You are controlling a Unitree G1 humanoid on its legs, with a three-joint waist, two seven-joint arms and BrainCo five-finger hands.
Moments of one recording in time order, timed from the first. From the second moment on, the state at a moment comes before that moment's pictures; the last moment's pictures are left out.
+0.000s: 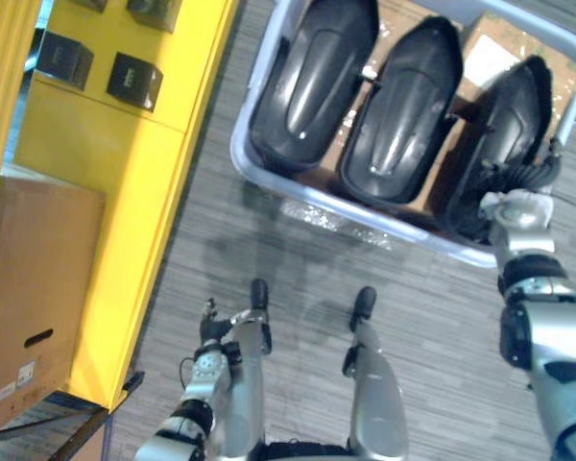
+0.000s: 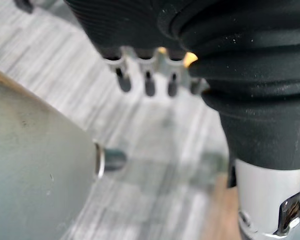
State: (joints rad) left arm -0.29 0.07 -0.14 1.03 -0.32 -0.28 0.34; right arm -1.03 -0.57 -0.08 1.20 0.06 -0.02 -0.46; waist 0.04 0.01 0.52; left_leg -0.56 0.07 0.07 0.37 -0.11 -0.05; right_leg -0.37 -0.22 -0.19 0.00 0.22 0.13
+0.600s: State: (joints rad) left arm -0.30 0.07 -0.22 1.08 -0.34 -0.25 0.30; right arm -1.02 -0.58 -0.15 1.36 -0.16 -0.01 -0.40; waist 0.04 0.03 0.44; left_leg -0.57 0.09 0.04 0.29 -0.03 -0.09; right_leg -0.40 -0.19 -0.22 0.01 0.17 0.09
